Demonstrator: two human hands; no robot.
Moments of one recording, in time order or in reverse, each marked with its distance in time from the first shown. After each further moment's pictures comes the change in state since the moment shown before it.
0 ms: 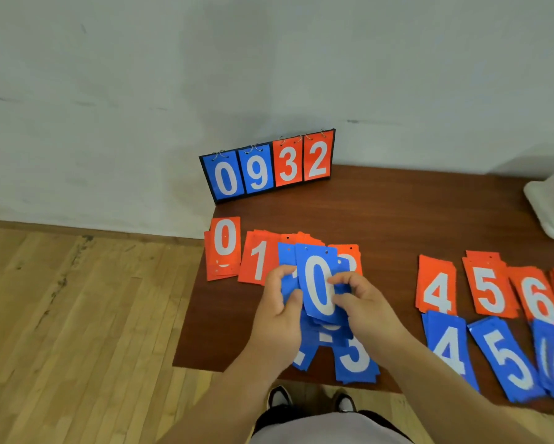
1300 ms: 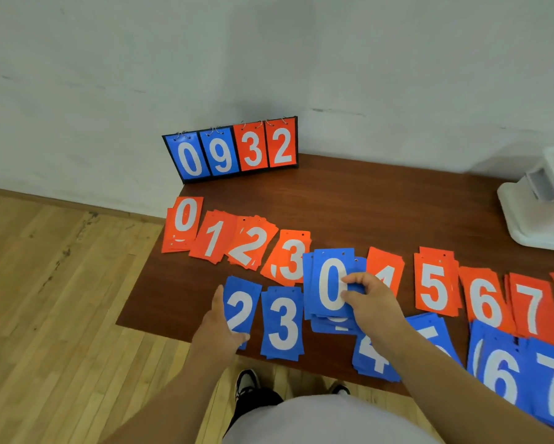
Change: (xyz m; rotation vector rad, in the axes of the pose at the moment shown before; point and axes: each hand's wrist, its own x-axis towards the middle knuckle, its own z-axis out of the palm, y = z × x) left_hand -0.025 -0.112 0.065 0.701 0.139 -0.446; right_hand 0.015 0.065 -0.159 -0.106 0.084 -0.009
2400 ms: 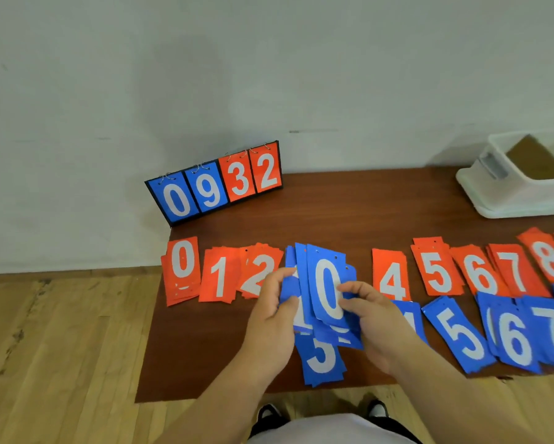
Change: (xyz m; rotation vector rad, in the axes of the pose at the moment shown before) left_hand -0.015 0.087 -0.091 -0.597 -0.341 0.527; right_hand -0.047 -0.048 0.081 0.678 0.014 0.157
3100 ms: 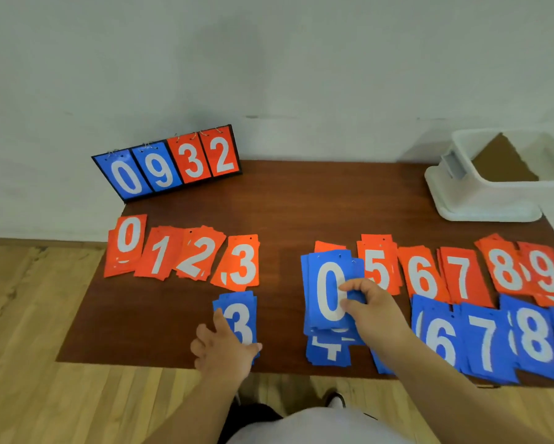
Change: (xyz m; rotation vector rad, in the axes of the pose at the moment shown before) left_hand 0.003 -0.106 0.138 0.851 0.330 -0.683; right_hand 0.029 -0.037 -0.188 -0.592 0.038 -0.202
